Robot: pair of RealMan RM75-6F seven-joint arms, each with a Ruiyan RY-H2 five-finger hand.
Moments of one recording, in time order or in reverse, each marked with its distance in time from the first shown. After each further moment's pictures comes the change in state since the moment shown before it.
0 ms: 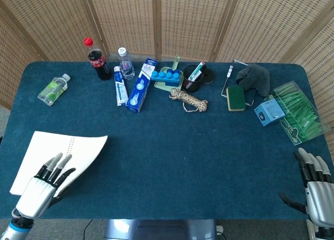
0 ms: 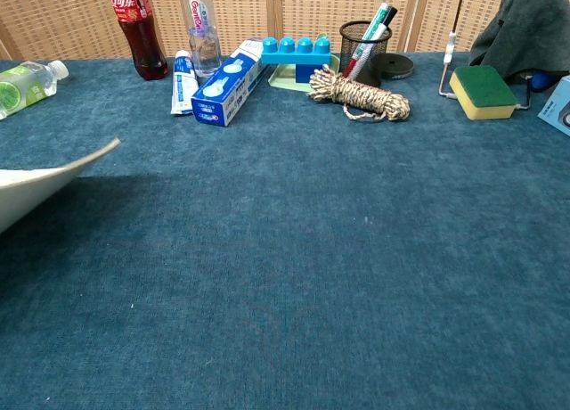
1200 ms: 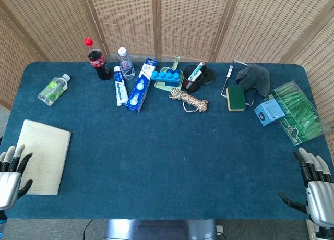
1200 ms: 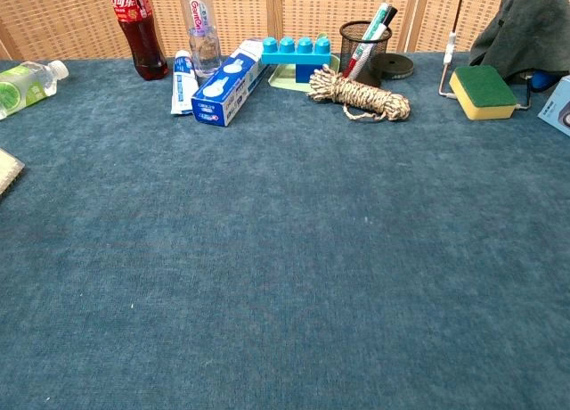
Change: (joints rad) left arm 0.088 0.149 -0.092 -0.215 -0.375 -0.190 0.235; right arm 0.002 0.014 -0.001 -0.006 0.003 -0.004 0.027
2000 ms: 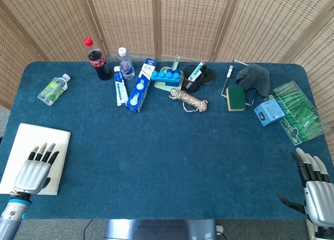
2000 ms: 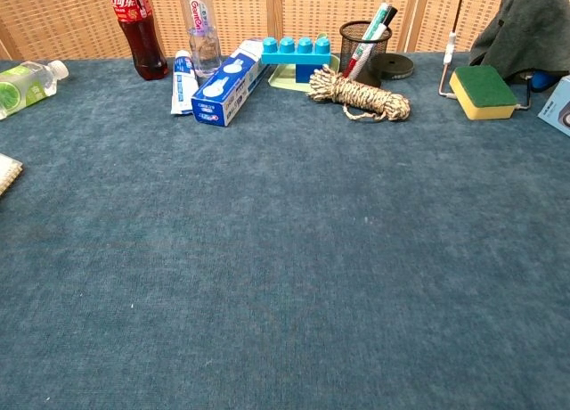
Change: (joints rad) left arm -0.170 0.026 -0.023 -0.147 -0.171 -0.355 0.305; right arm 0.004 0.003 -0.003 -0.003 0.001 -0.009 0.009
